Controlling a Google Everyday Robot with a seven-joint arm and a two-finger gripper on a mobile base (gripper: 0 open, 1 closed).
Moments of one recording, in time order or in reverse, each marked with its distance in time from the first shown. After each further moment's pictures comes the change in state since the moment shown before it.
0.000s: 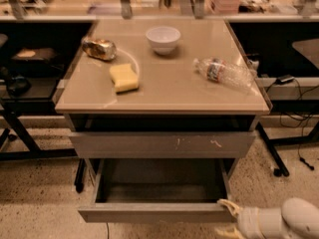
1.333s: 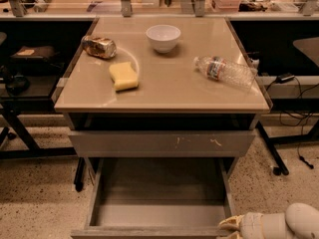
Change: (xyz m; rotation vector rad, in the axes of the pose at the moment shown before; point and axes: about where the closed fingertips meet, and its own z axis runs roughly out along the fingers) arm 0.000 0.019 -0.010 -0.001 0.008 0.009
